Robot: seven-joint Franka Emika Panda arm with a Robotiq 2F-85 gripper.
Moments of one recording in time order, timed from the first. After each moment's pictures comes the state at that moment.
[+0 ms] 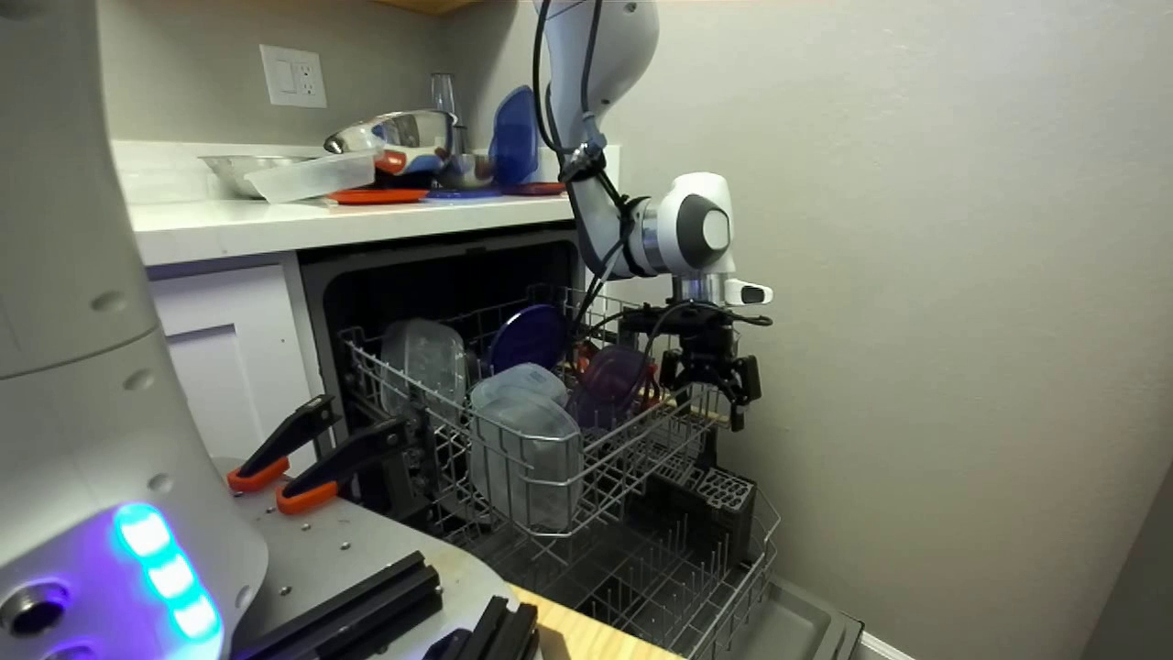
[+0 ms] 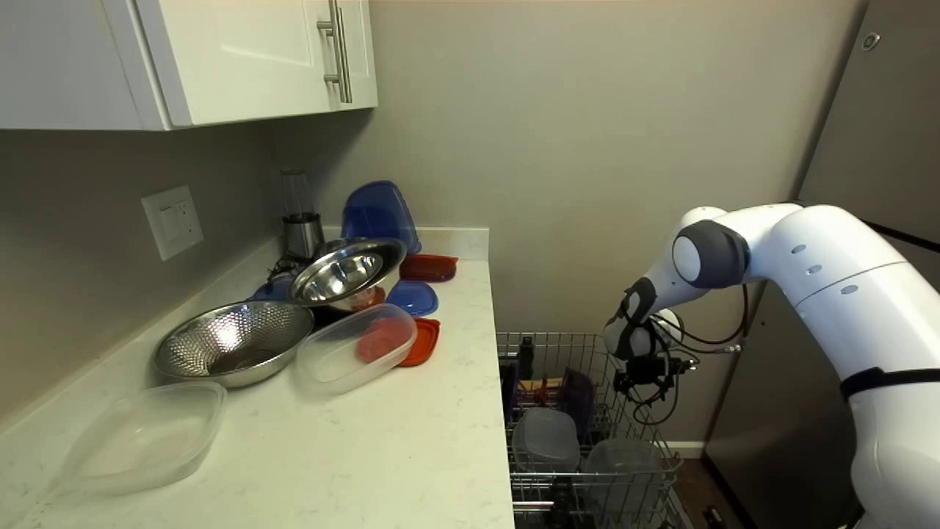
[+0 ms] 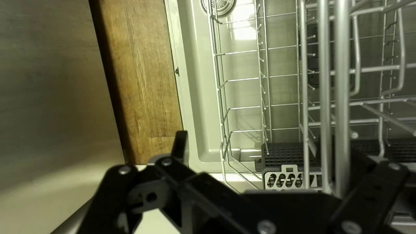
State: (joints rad) arm -0.03 0.98 -0.22 -1.73 -0.01 2.57 0.24
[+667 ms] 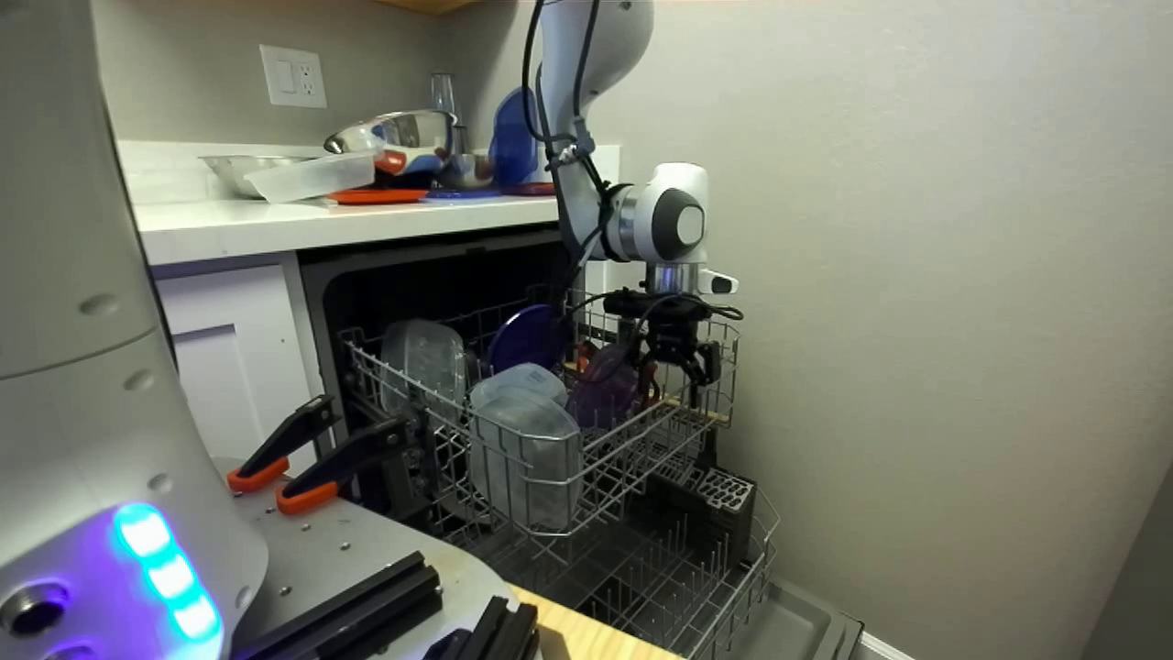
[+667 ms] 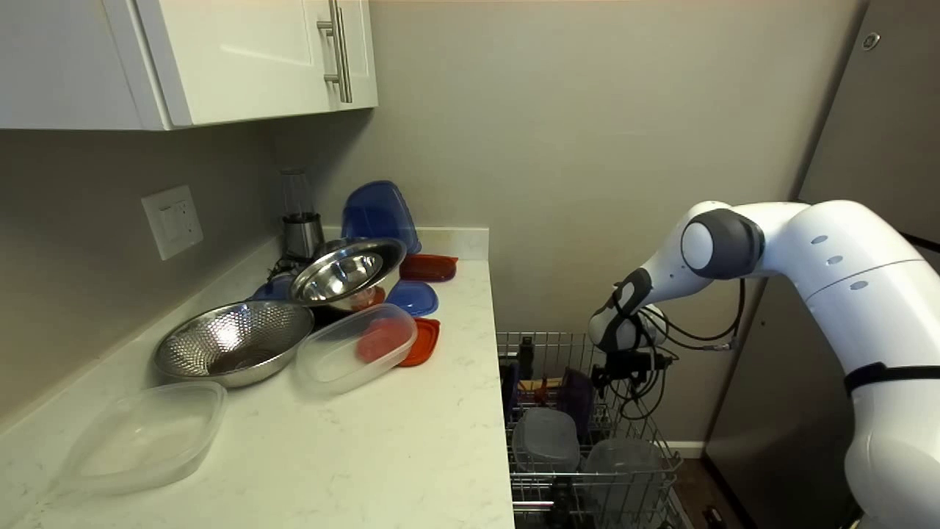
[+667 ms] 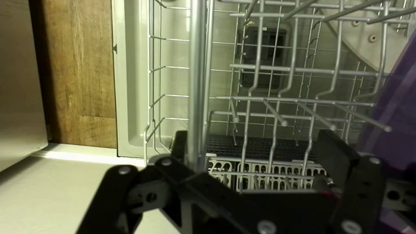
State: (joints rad) arm -0.11 0.95 -0.05 -1.73 0.00 2.59 0.07
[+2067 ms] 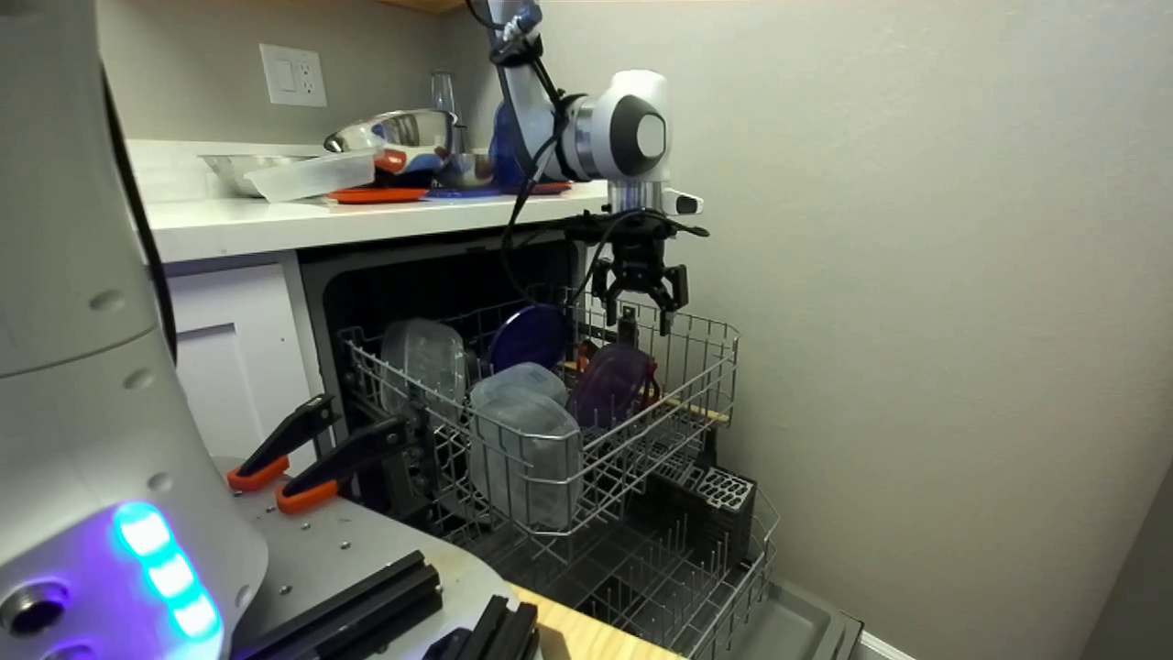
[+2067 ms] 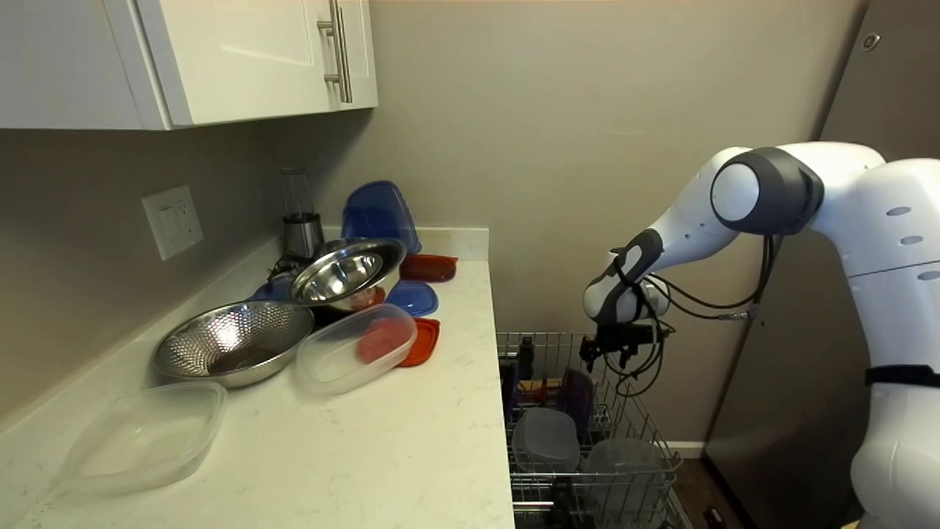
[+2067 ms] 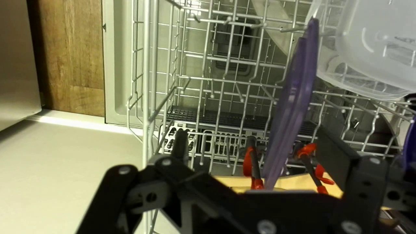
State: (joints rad) arm -0.03 0.63 -0.04 -2.00 0.00 2.64 0.08
